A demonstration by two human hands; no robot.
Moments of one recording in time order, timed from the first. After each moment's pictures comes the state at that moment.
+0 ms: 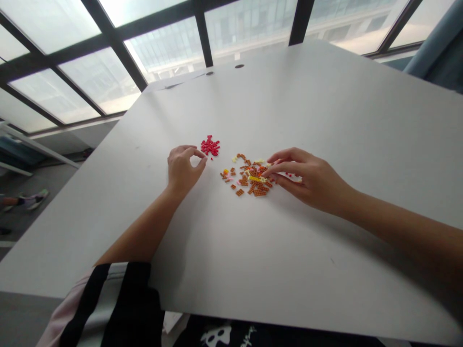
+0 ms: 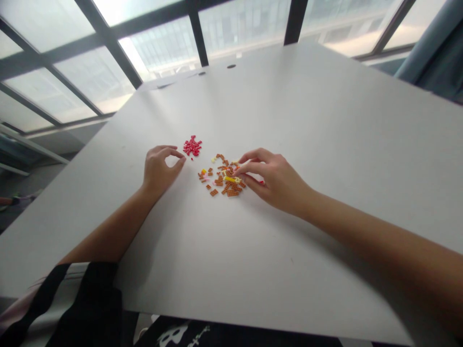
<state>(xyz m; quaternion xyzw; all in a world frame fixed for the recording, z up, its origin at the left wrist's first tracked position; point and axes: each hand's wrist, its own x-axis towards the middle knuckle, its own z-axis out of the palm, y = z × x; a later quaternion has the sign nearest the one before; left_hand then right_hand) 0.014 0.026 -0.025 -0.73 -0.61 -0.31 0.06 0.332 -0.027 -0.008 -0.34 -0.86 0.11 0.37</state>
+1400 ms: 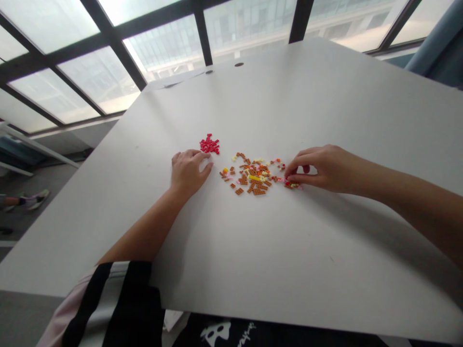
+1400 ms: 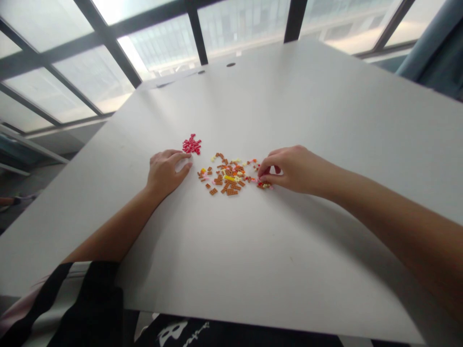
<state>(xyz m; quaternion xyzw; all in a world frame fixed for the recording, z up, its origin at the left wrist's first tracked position) 0.015 0.022 -0.038 -0.77 -0.58 -0.26 0.08 0.381 0.011 -0.004 -0.37 -0.90 0.14 0.17</state>
